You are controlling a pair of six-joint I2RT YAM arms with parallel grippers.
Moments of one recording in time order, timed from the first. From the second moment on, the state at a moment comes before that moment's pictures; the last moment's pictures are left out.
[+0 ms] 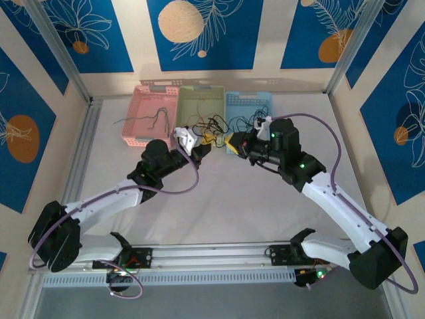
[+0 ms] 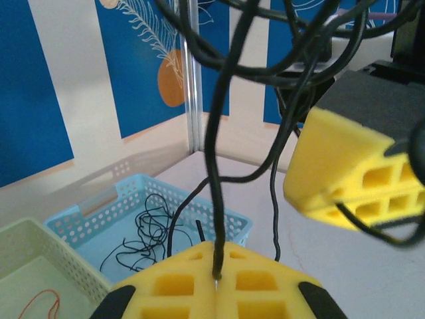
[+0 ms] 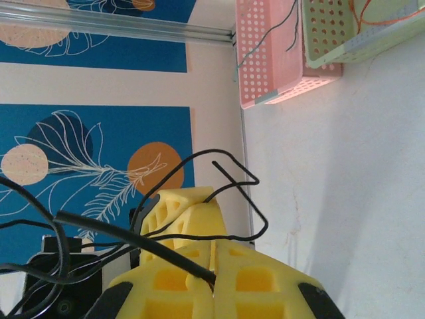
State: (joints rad) left arm -0.72 1.25 0.76 0.53 0.25 0.02; right arm 0.53 1.07 1.00 -0.26 -0.41 1.29
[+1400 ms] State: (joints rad) left arm -0.72 0.27 1.07 -0.90 -0.72 0.02; right arm -0.37 1.18 0.89 -0.44 -0.18 0.82
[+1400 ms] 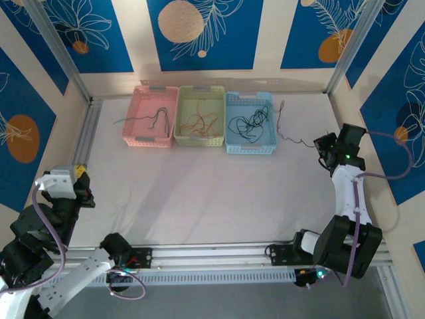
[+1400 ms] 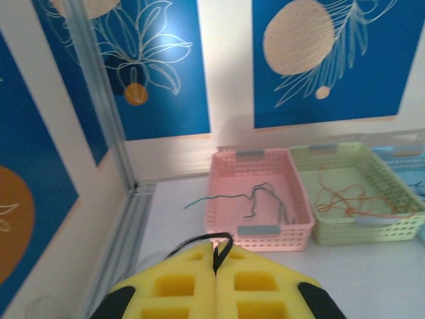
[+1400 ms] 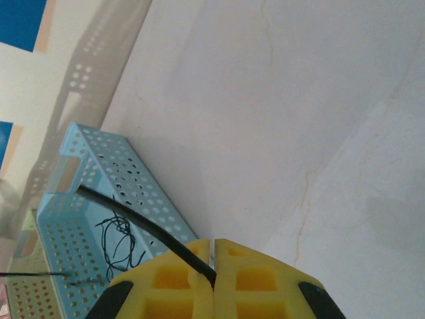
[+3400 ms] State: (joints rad) left arm -0.72 0.55 0.93 -0.69 -0.19 -0.06; right arm 0.34 2.32 2.00 -0.71 0.41 0.29
